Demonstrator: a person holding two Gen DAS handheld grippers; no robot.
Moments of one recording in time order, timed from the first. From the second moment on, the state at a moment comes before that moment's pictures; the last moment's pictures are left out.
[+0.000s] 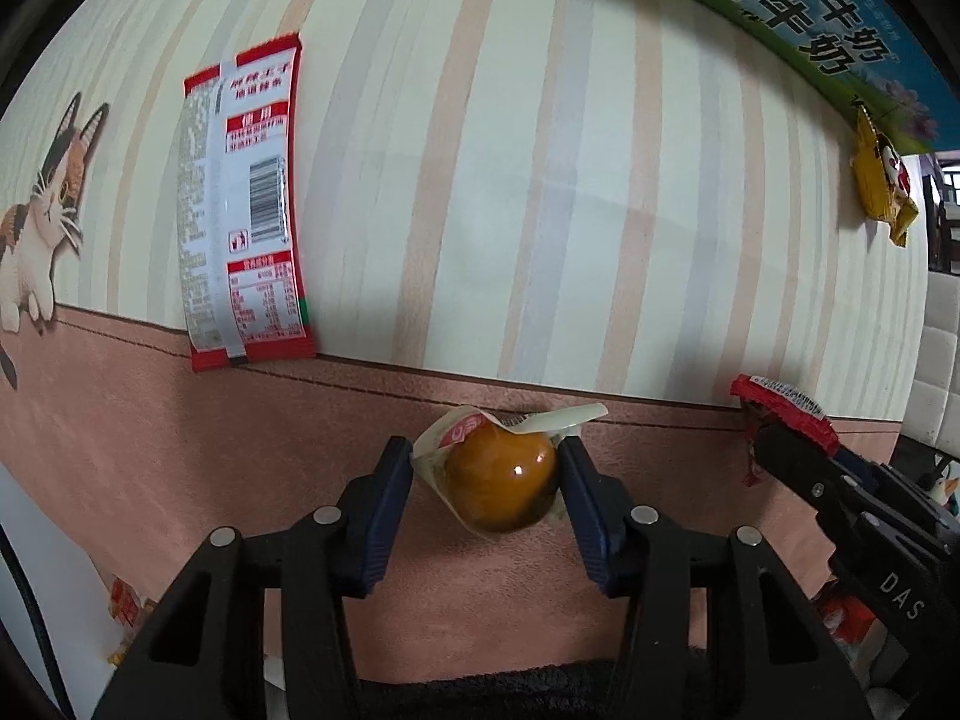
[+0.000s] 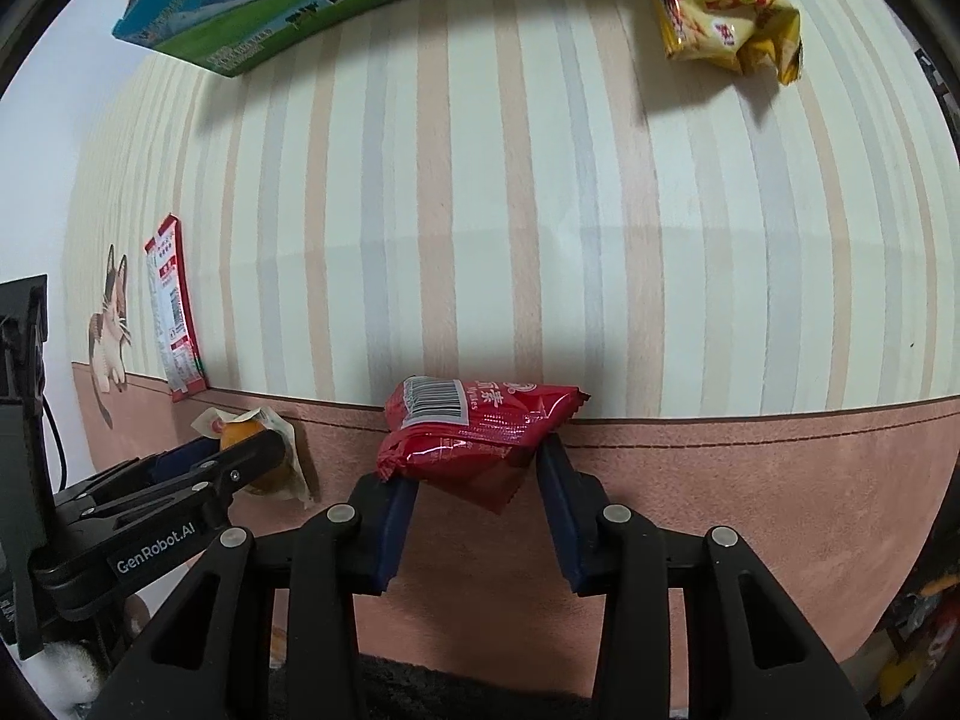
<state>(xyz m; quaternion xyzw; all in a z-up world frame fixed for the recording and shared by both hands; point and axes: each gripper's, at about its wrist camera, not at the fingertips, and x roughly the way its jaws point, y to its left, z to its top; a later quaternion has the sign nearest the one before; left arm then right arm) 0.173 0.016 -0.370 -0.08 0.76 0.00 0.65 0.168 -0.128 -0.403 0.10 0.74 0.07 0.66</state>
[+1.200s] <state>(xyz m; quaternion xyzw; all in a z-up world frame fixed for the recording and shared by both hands) 0.244 -0.024 -0.192 -0.10 0.66 -0.09 0.74 0.221 -0.168 -0.276 0.17 0.65 0.11 0.73</state>
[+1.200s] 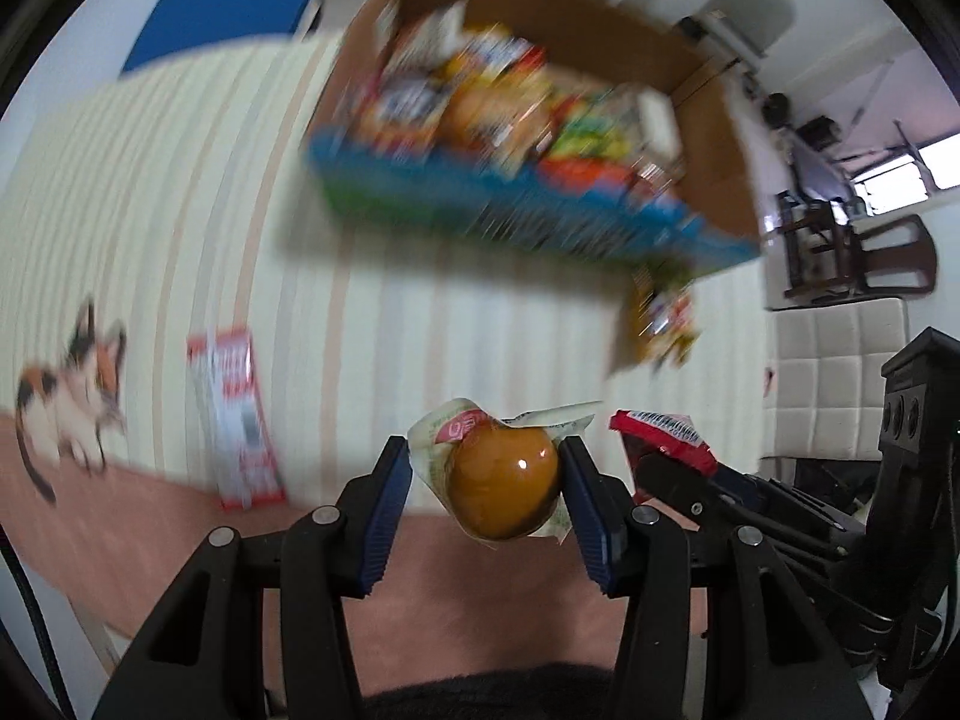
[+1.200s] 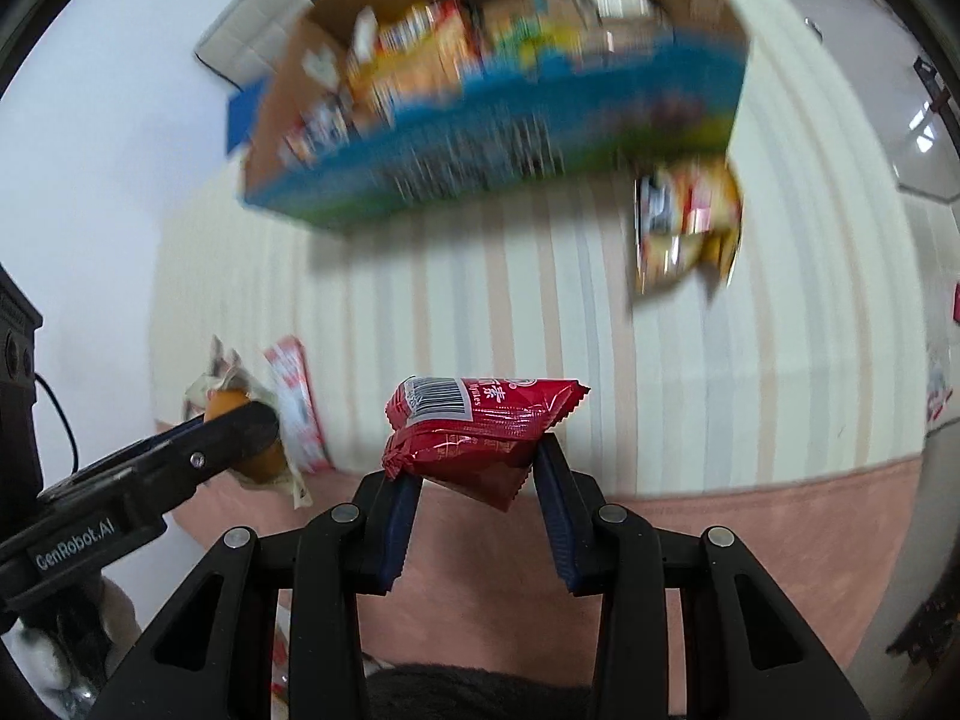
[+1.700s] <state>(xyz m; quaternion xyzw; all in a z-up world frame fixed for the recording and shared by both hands) 0.450 -0.078 -0.170 -0.04 0.64 -0.11 0.76 0.399 -0.221 -0.231 0.17 0.60 0.07 0.78</state>
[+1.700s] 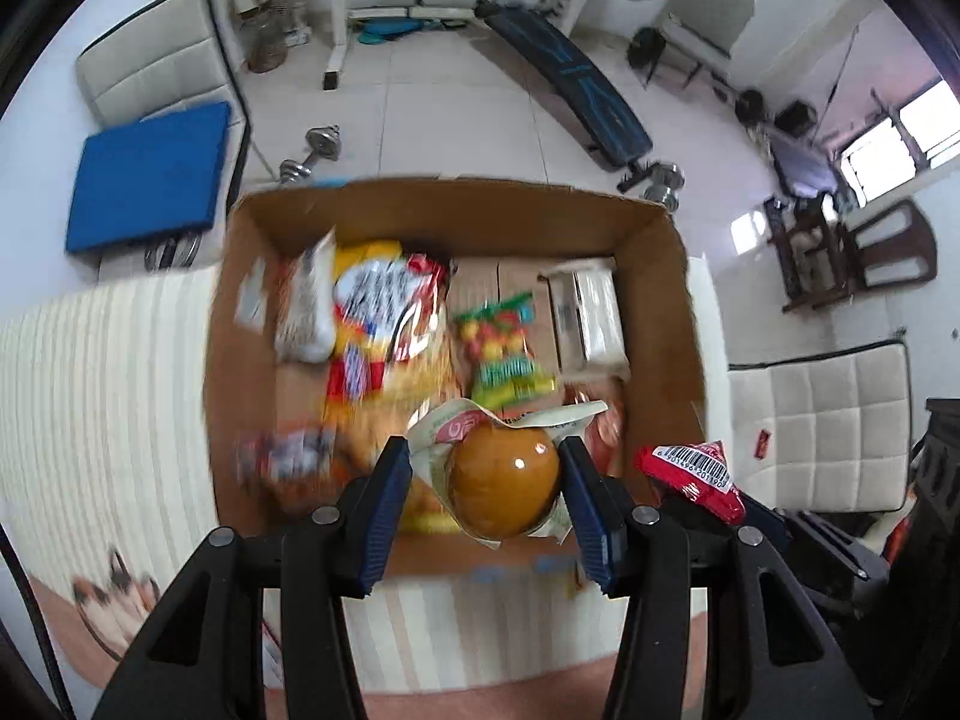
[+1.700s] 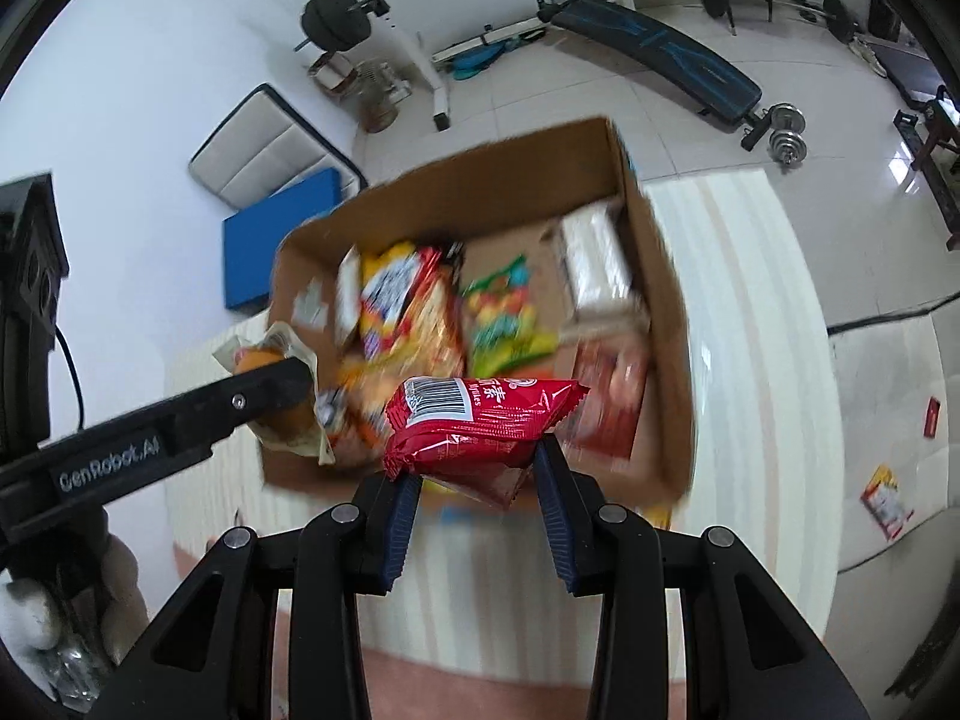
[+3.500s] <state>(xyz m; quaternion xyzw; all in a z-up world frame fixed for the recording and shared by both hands) 0.390 -0.037 -0.169 -0.01 0.56 -0.06 0.82 0.367 -0.204 -0.236 0.09 0.59 0.02 0.80</state>
